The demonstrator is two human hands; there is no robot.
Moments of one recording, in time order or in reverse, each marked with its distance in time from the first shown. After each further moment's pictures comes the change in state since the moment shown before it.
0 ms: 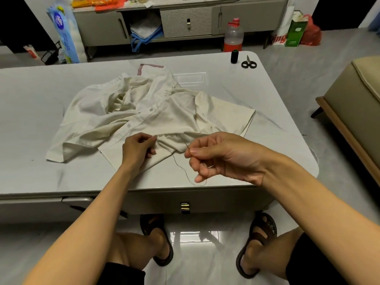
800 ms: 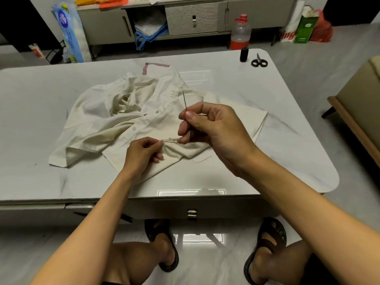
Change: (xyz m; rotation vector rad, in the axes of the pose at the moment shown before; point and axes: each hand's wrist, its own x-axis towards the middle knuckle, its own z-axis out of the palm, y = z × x) left_hand 0.000 0.007 -0.006 -0.032 -0.129 -0.021; right_hand 0.050 -0.016 0.013 -0.134 0.348 -0.499
